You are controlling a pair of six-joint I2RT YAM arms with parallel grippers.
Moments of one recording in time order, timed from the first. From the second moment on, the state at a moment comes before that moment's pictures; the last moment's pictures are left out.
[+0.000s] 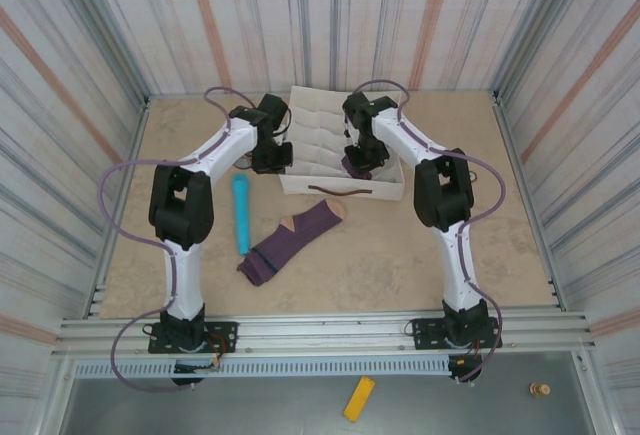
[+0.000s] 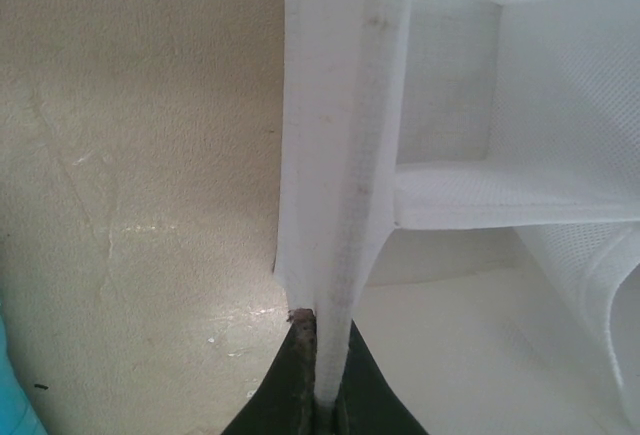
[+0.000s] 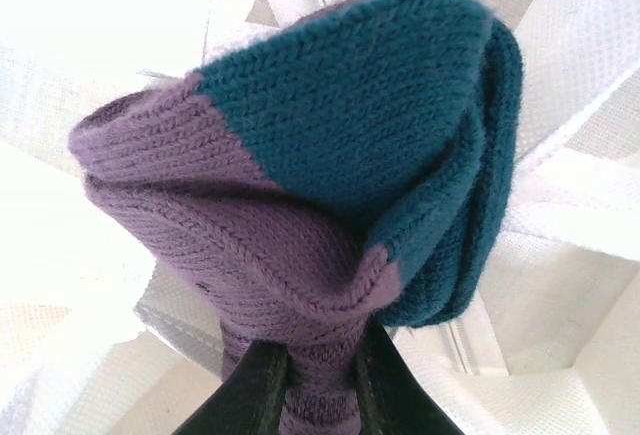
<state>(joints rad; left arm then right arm) -0.40 2.07 1.76 -1.01 0.12 -0.40 0.44 2.28 2.01 -1.19 0.00 0.10</state>
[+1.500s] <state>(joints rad) -0.39 2.07 1.76 -1.01 0.13 -0.40 0.42 2.12 1.92 -1.20 -0.05 0.10</state>
